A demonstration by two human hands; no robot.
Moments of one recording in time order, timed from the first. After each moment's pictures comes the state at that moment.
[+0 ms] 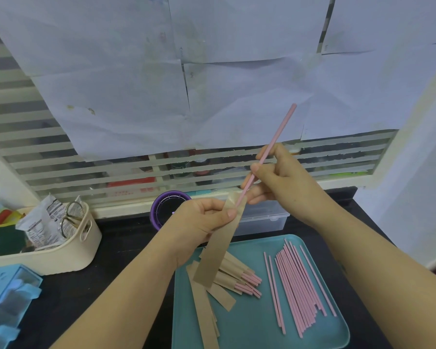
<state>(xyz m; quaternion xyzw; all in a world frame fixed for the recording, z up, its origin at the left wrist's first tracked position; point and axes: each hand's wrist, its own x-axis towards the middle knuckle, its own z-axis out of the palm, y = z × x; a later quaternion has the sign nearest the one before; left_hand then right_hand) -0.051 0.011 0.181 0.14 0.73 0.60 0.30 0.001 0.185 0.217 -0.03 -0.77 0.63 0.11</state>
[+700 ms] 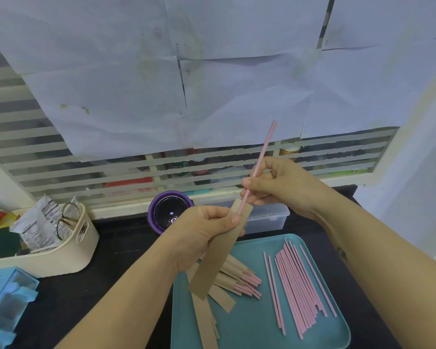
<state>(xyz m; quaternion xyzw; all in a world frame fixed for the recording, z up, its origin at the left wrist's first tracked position) -0.053 0.016 0.173 0.15 0.68 0.61 0.37 -0.013 0.203 0.210 -0.06 -0.77 0.63 0.00</state>
